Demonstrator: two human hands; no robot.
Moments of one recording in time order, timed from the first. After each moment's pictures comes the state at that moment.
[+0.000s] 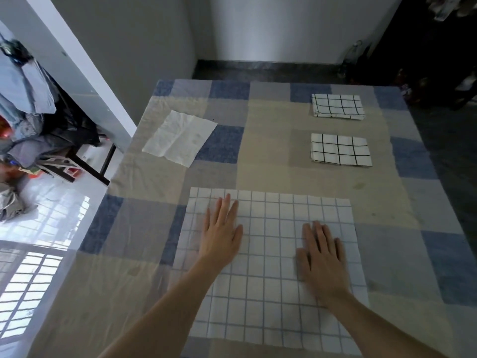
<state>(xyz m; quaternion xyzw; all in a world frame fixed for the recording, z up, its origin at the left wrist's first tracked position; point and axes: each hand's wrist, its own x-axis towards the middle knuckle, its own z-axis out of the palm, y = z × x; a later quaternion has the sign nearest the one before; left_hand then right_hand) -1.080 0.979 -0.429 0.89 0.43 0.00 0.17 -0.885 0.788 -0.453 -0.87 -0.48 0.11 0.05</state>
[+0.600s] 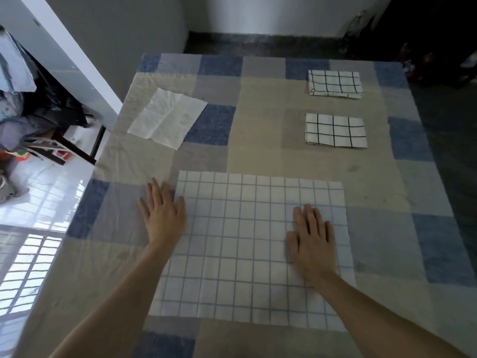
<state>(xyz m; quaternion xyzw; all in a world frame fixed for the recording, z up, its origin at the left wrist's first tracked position) -1.142 1.025 -0.435 0.77 0.62 0.07 0.16 -0.883 0.792 -0.454 -0.87 -0.47 0.12 0.04</state>
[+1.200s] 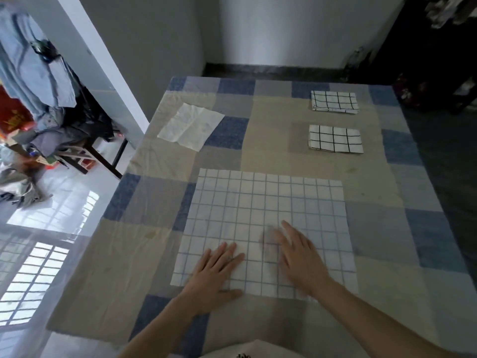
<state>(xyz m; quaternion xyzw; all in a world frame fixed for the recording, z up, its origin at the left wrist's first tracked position) -1.199 0.858 -0.433 0.94 0.26 -0.13 0.19 -0.943 0.753 -0.427 -0.77 -0.62 0.13 0.06</state>
